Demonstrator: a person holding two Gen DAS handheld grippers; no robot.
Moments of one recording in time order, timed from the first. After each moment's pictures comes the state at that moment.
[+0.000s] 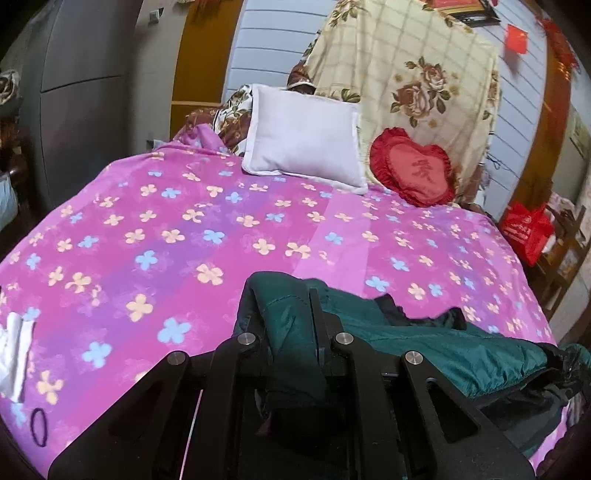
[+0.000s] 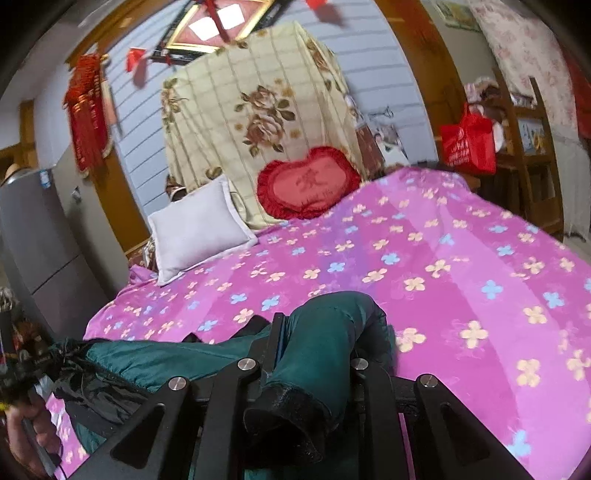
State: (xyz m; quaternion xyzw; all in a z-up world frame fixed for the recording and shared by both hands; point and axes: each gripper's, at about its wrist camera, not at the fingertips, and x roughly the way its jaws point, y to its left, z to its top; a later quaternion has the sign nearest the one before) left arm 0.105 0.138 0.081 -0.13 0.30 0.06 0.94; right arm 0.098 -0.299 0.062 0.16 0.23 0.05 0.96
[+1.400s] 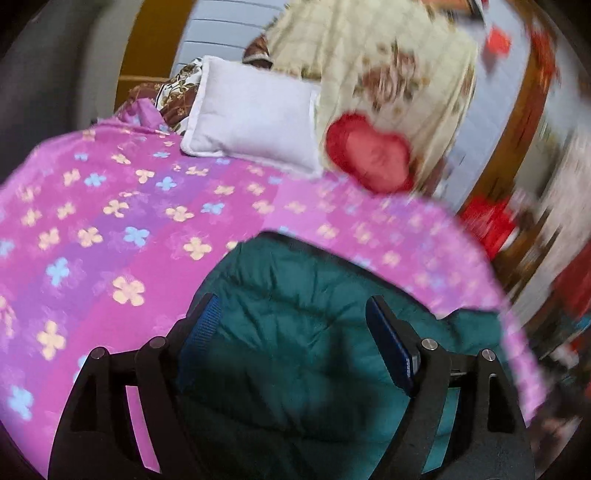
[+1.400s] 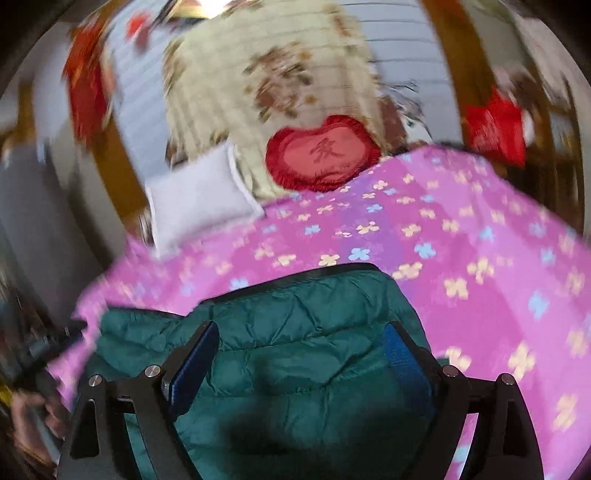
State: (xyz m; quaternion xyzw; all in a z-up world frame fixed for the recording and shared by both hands) left arm 0.180 0.123 0.057 -0.14 0.34 -0.04 0.93; right arm 0.179 -0.254 0.051 0.09 0.30 0.07 0.95
